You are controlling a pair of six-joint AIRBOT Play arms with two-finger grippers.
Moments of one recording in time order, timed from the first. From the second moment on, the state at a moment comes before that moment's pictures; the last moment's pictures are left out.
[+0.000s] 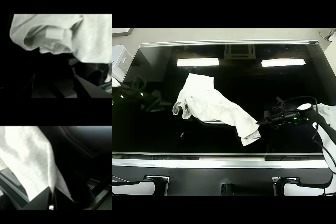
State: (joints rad) left arm 0.23 -1.52 1.33 0.96 -1.42 -1.42; right arm -0.20 -1.53 0.92 -0.67 1.28 1.14
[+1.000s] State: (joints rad) left arm 0.23 -1.46 1.00 0.80 -1.09 -1.12; right arm -0.20 -1.47 0.92 -0.67 1.35 1.20
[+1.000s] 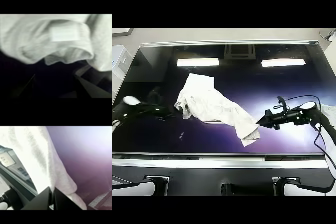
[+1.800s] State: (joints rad) left arm 0.45 -1.68 0.91 0.31 -1.13 -1.03; right arm -0.20 -1.47 0.92 -0.67 1.39 1.20
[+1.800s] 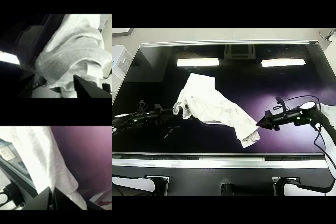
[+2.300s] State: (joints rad) left arm 0.35 -1.70 0.91 0.27 -0.99 -1.02; right arm -0.20 -1.46 0.92 -0.67 1.39 1.20
